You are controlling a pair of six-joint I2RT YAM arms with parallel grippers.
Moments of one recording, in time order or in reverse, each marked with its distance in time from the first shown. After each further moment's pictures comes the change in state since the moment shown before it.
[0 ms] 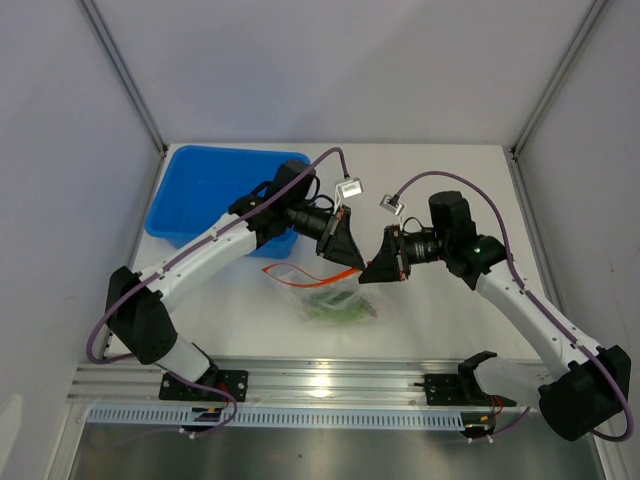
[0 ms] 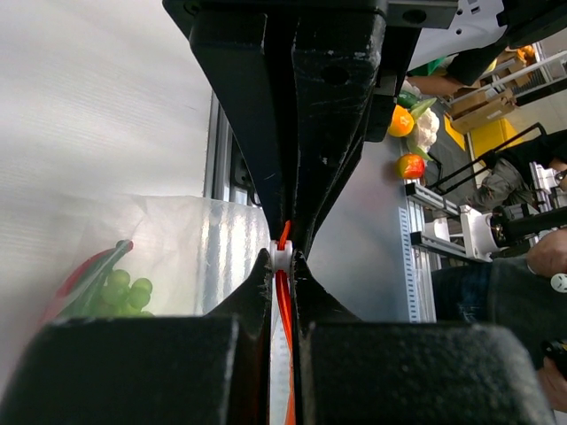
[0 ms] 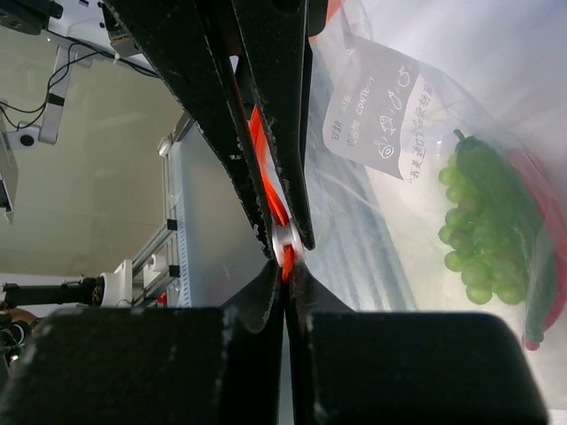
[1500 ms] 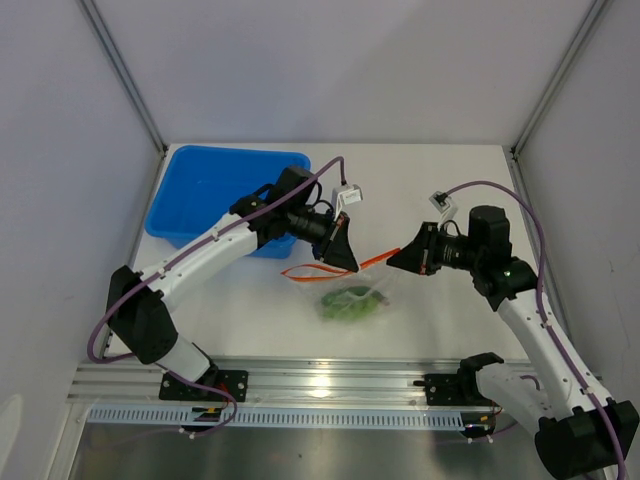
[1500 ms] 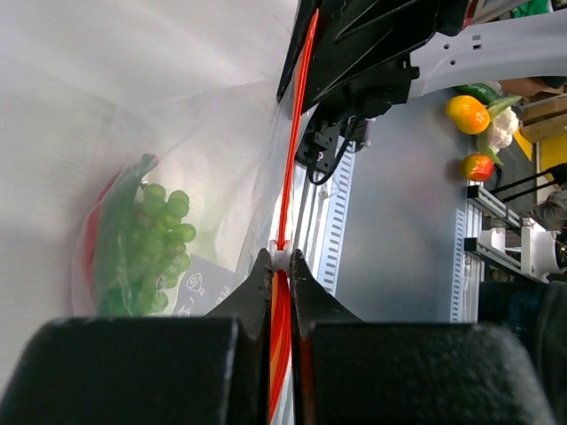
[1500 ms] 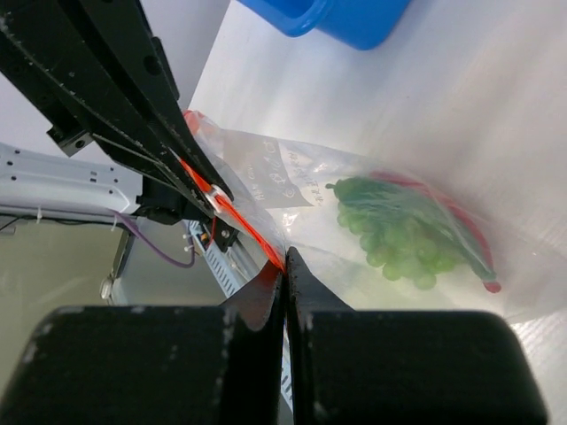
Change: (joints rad) left arm 0.002 0.004 -0.001 -0.134 -0.166 0.104; right arm -0.212 -0.212 -0.137 0.024 0.256 0.143
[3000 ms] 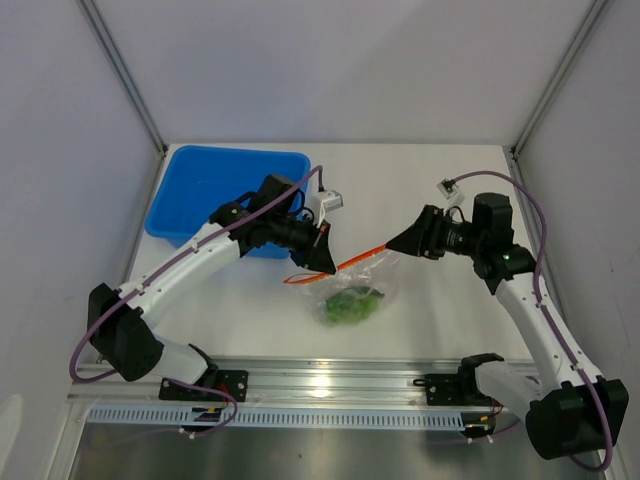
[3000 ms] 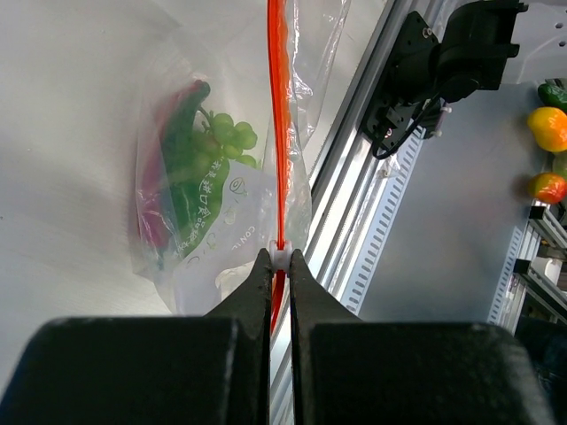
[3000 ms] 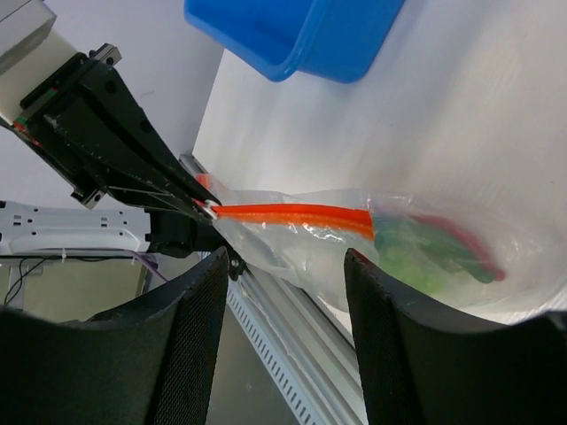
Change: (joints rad) left arm 0.040 -0.119 -0.082 -0.128 -0.223 0.026; right arm -0.082 0.094 0.045 0.046 -0.020 0.060
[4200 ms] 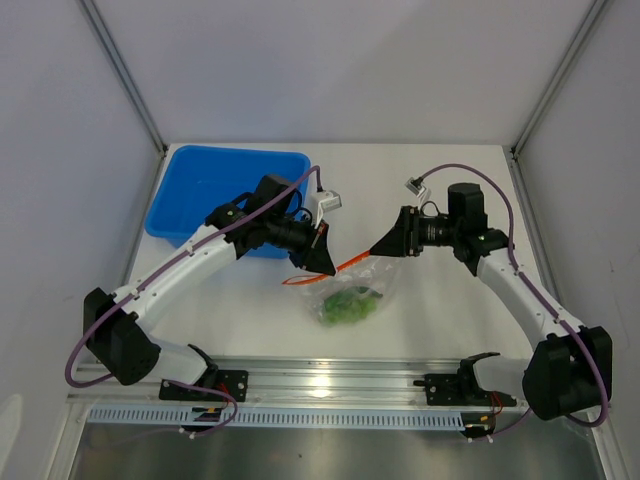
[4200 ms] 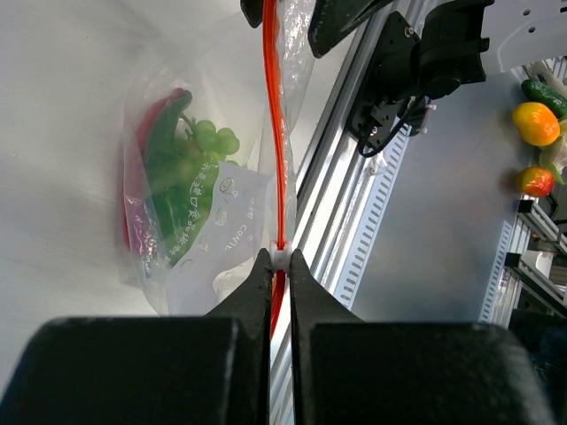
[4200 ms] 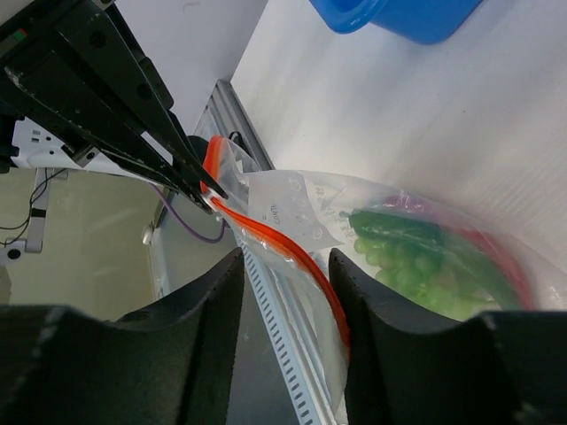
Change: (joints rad) left arm 0.000 -0.029 -0.009 0.001 0.033 -0.001; right arm 0.086 0.218 0.042 0.100 -0.197 -0.103
